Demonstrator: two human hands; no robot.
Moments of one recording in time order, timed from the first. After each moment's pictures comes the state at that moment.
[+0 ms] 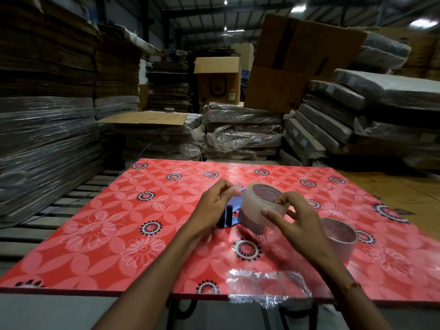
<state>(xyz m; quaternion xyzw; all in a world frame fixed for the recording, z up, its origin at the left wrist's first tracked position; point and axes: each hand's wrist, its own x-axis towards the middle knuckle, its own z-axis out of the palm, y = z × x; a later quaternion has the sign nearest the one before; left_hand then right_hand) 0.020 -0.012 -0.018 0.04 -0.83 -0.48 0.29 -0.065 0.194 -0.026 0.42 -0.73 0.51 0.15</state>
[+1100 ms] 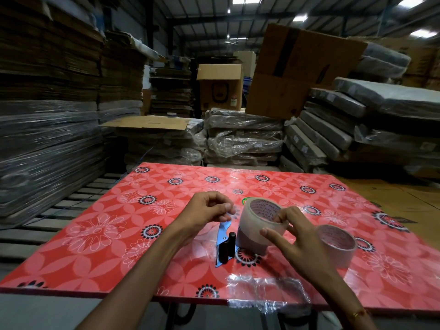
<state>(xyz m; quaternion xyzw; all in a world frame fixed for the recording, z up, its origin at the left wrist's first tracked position) 0.047 -0.021 -0.004 0.04 -0.73 -0.65 0.21 -0.045 0.206 -0.034 0.44 -0.74 0.48 0.16</state>
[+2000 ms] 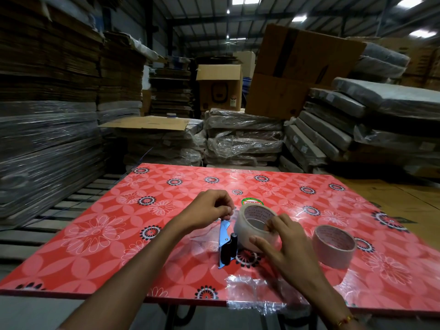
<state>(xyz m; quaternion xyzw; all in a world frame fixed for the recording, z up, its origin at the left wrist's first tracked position) 0.028 -0.031 0.002 0.02 -0.88 -0.45 0.18 -0.035 0.197 -0.046 0.43 -0.80 0.34 0.22</state>
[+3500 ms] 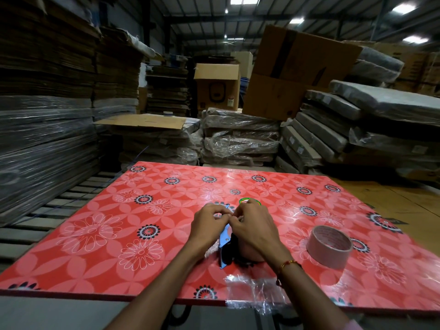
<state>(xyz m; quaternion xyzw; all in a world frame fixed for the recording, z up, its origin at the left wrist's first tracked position) 0.022 -0.001 -0.042 0.21 -0.79 -0.51 0.29 -0.040 0.112 -0.020 0.35 -0.89 0.28 0.10</state>
